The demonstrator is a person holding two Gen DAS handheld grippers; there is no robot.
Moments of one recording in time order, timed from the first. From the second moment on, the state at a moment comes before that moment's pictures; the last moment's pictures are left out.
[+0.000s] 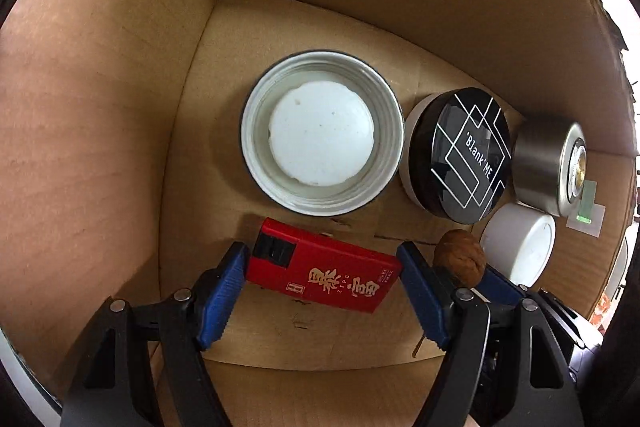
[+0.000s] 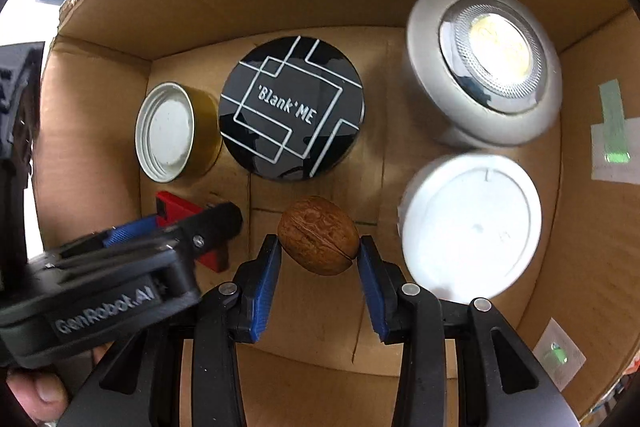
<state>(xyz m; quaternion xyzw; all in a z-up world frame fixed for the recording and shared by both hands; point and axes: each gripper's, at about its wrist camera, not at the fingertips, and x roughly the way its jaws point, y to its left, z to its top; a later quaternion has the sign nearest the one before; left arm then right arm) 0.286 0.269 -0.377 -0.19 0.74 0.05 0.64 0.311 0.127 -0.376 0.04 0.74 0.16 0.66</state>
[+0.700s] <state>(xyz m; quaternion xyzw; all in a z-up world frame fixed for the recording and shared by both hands) 0.287 0.248 -0.292 -0.11 0.70 0.06 0.70 0.298 0.113 -0.317 0.00 0.72 0.12 0.68</state>
